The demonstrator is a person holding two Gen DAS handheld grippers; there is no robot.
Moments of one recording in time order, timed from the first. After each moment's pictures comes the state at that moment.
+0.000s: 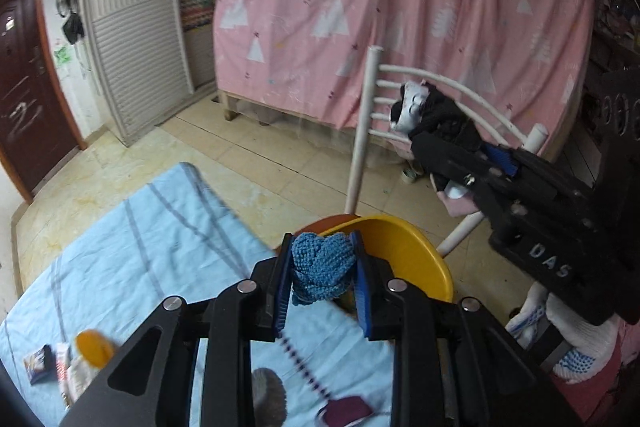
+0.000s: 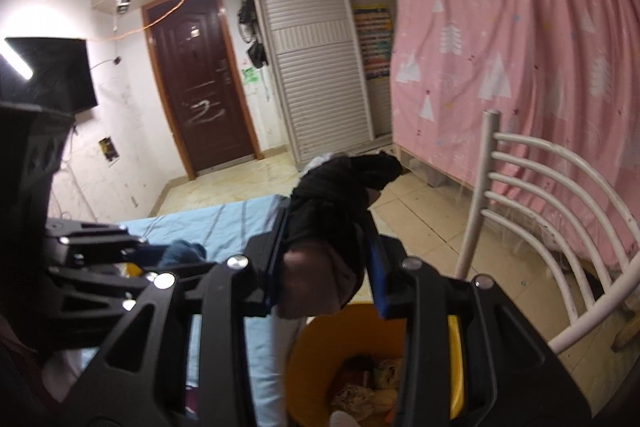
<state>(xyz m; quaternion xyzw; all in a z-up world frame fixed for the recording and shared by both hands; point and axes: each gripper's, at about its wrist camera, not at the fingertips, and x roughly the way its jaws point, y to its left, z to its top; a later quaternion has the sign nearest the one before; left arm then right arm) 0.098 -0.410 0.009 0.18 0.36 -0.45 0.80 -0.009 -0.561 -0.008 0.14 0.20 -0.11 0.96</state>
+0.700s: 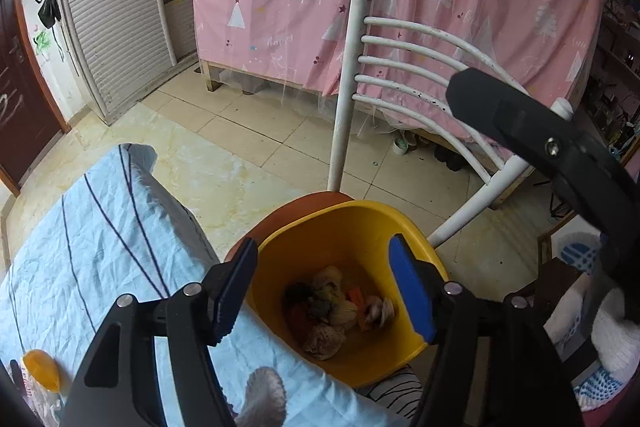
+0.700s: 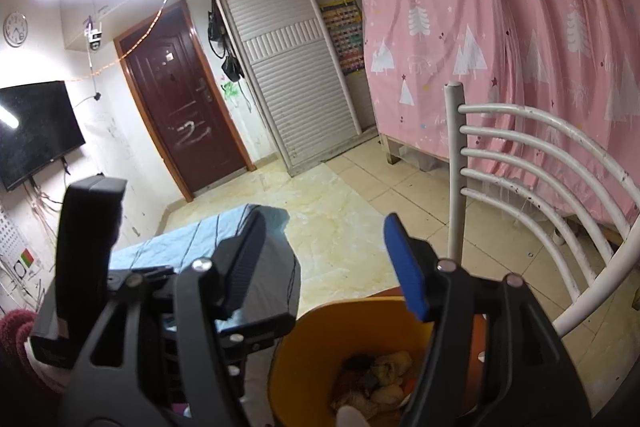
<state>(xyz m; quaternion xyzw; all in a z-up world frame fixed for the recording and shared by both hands) 0.105 -0.478 -0.044 0.20 0.41 -0.44 0.77 -0.012 -0.595 -0.019 0.20 0.18 -0.13 0.95</state>
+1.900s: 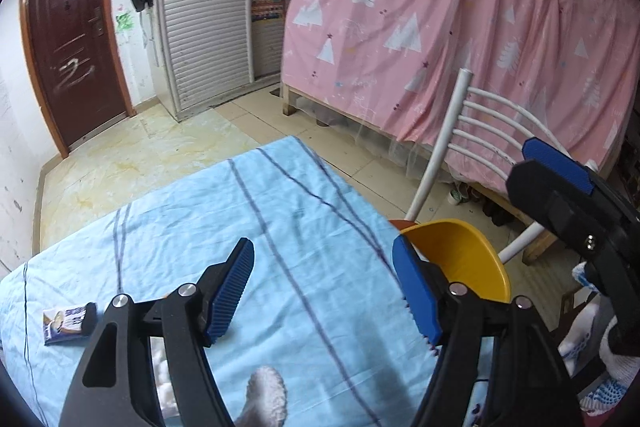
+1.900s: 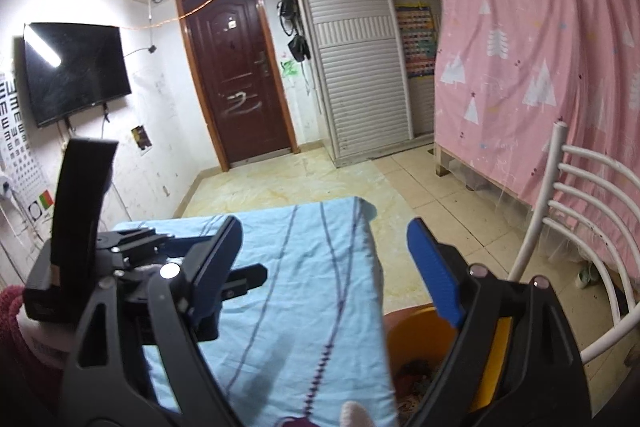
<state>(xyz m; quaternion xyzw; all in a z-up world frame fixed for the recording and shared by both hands) 0.165 -0.301 0.005 0.11 0.37 -0.36 0.85 0.036 -0.454 0.013 0.11 0.20 -0.04 0.97</state>
